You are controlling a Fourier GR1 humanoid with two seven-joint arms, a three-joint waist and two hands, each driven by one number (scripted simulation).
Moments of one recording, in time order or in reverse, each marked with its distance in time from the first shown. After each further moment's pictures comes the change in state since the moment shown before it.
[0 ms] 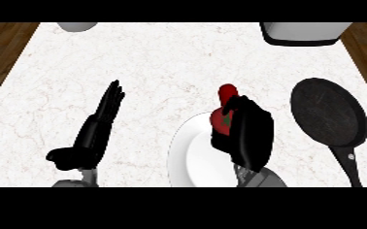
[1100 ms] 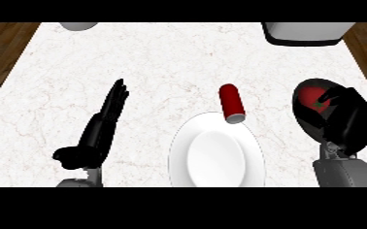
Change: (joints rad) left arm -0.009 -0.029 -0.012 -0.013 -0.029 0.011 0.022; right arm 0.072 -0.230 -0.524 0.142 -0.232 -0.453 -0.287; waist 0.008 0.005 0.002
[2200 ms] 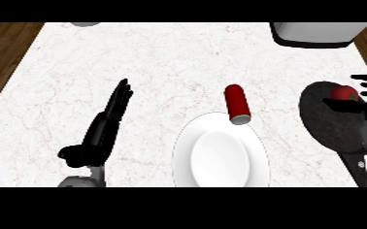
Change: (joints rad) left arm -0.017 -0.008 0.001 0.037 -0.005 -0.026 -0.031; right arm -0.350 -0.248 -0.286 0.888 -0.592 0.134 -0.567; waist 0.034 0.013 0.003
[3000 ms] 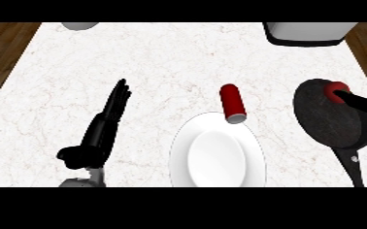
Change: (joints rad) left arm 0.016 -0.009 -0.002 -0.035 -0.015 0.024 0.034; right arm -0.042 -0.016 -0.301 0.147 -0.351 0.105 -0.516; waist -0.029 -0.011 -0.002
